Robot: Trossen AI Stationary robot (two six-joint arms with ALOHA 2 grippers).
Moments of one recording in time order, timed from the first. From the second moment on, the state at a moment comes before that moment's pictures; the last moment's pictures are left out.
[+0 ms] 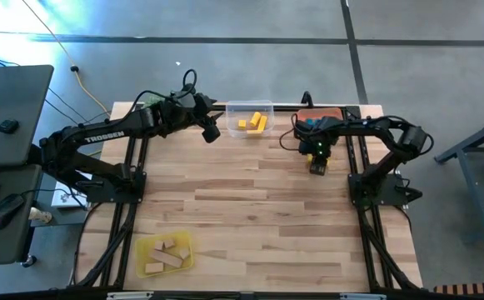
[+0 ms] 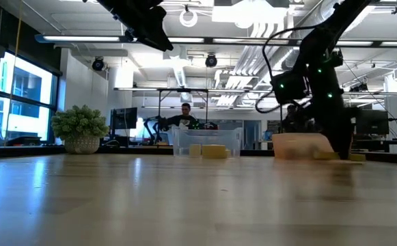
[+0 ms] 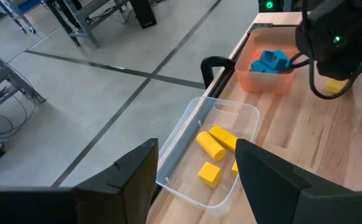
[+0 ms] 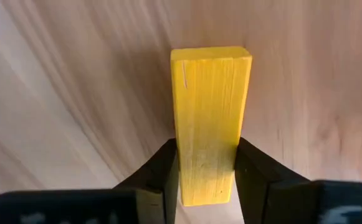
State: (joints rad) left arm 0.48 1.26 1.09 -0.29 -0.32 0.19; right arm -0.58 1.59 0.81 -0.95 0.04 -0.27
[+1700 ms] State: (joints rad) left arm 0.48 1.26 1.09 -0.30 -0.32 0.19; right arm -0.58 1.68 1.24 -0.06 0.07 0.38
